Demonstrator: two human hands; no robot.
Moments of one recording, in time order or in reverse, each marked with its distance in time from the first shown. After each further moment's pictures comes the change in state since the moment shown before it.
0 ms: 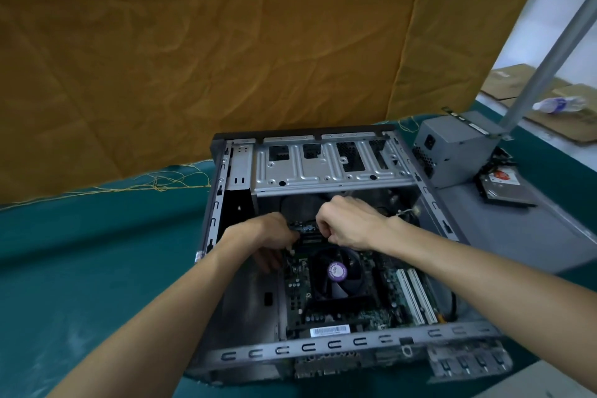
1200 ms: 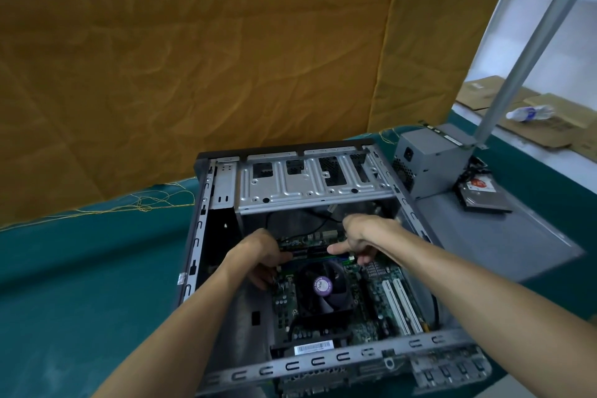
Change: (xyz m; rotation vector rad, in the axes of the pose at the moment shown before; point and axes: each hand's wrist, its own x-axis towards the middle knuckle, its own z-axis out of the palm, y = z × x) left_hand 0.006 0.012 0.014 -0.108 0.014 -0.116; right_hand 0.016 0.055 0.022 0.411 -0.447 0.607
